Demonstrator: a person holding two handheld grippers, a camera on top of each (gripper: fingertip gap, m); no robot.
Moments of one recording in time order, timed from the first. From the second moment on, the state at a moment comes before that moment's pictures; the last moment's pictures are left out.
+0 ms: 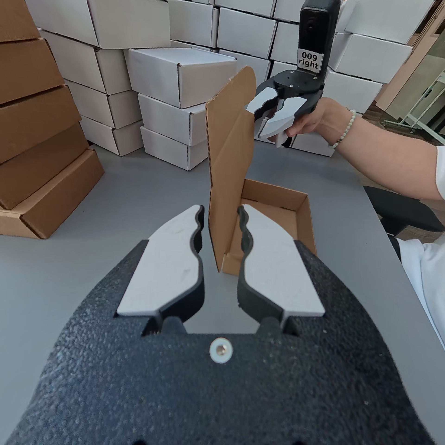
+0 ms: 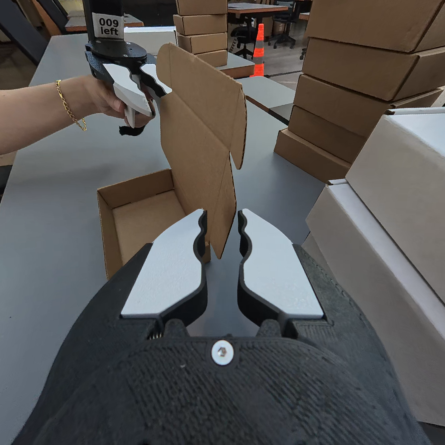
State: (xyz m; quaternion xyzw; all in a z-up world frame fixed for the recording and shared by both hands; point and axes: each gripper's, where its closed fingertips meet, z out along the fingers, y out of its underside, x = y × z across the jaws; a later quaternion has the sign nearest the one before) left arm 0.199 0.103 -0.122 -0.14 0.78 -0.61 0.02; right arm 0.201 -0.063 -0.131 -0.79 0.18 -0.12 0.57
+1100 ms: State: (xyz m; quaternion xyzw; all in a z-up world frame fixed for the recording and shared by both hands) left arm 0.221 0.131 -0.111 -0.44 0.67 -0.44 0.40; right arm 0.207 -0.004 -0.103 -0.62 0.40 -0.23 0.64
